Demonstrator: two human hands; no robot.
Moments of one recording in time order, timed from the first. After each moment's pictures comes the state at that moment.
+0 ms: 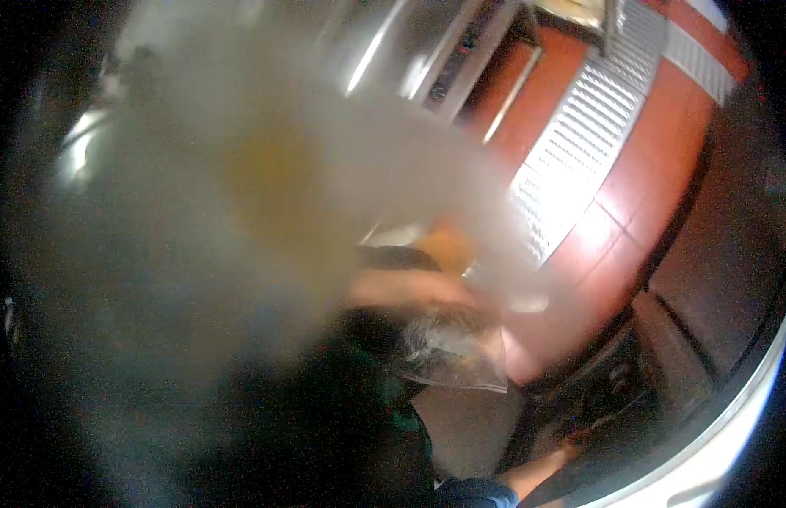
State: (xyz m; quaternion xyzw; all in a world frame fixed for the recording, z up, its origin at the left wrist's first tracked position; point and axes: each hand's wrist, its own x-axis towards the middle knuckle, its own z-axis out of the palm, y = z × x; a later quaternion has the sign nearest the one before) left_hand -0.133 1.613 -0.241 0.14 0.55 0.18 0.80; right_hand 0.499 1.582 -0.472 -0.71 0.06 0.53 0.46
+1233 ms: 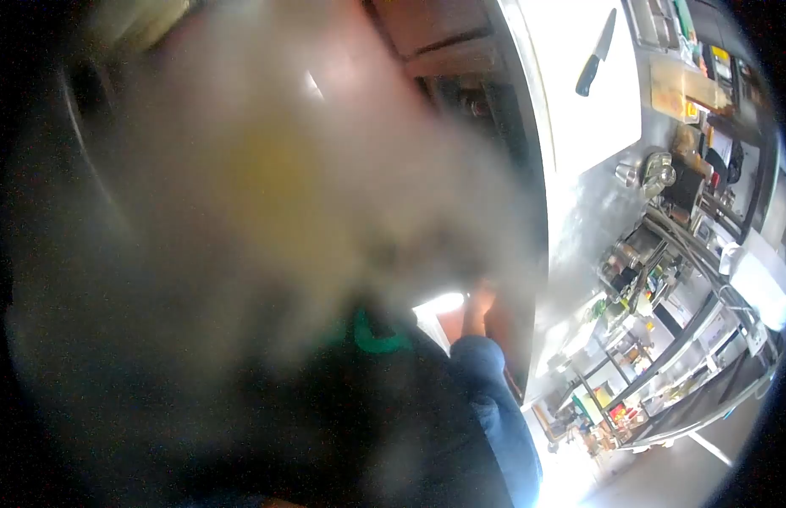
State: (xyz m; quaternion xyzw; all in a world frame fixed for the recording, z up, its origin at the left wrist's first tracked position) left_hand -0.157 1.734 -0.158 -0.09 0.47 0.26 0.84; right_hand 0.259 1.265 -0.254 -0.98 -0.11 0.18 0.05
